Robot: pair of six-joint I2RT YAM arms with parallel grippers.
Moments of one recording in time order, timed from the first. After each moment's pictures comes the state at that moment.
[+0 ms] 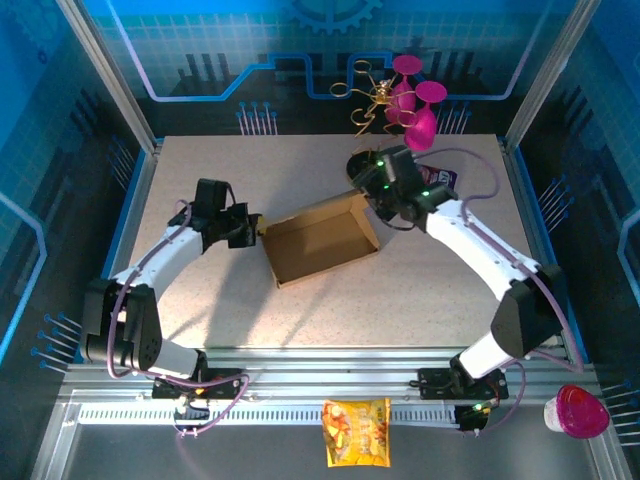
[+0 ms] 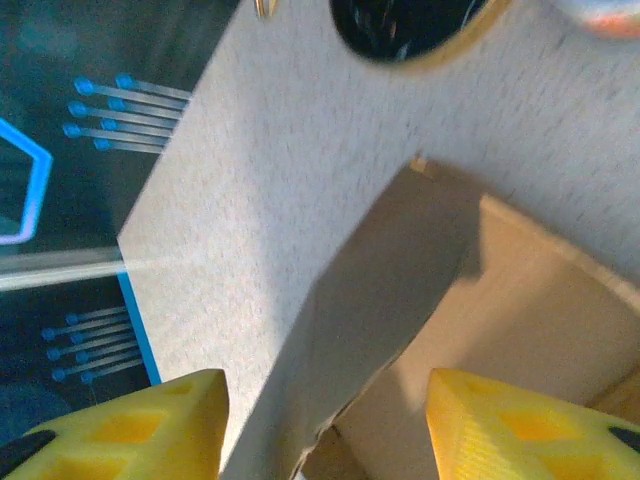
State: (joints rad) left arm -0.10 1.44 0.95 -0.39 0.45 -1.81; right arm 0.46 1.52 1.37 -0.57 0.03 1.22
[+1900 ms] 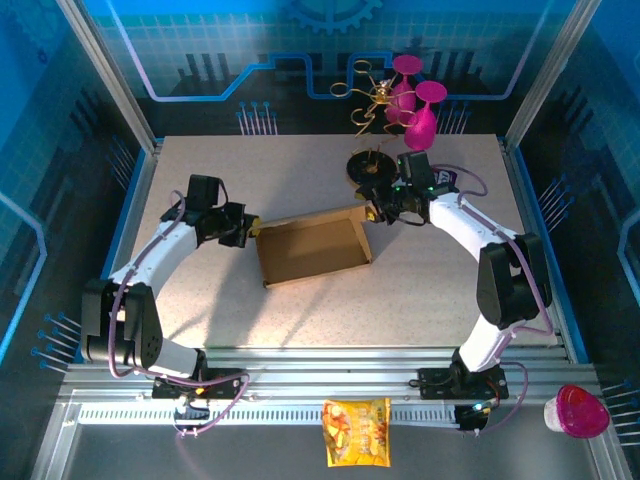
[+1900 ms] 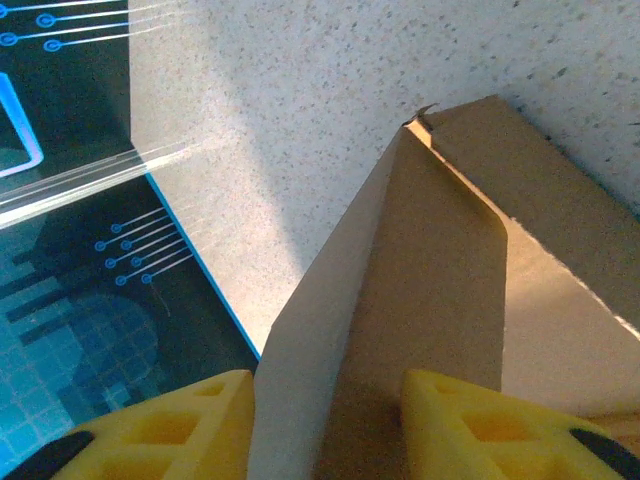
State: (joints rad) left arm -0.06 1.45 1.00 -0.48 0.49 -1.53; right arm 0.29 1.73 1.27 -0.35 -0.53 1.30
